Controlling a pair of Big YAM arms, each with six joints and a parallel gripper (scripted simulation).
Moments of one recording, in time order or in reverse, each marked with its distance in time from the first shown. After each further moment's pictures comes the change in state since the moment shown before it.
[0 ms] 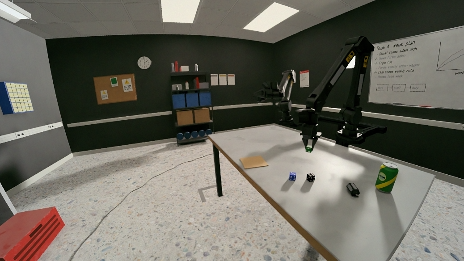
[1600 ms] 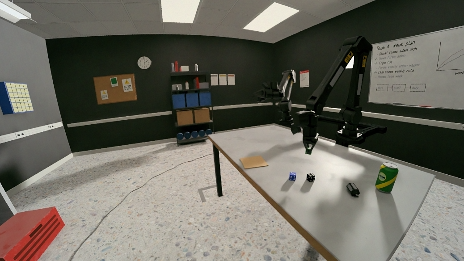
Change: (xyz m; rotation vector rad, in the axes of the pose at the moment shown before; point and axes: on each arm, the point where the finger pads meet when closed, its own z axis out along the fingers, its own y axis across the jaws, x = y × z) left arm -0.005 0.003 0.011 -0.005 0.005 1.555; right arm 0.000 0.000 0.000 0.000 0.000 0.000
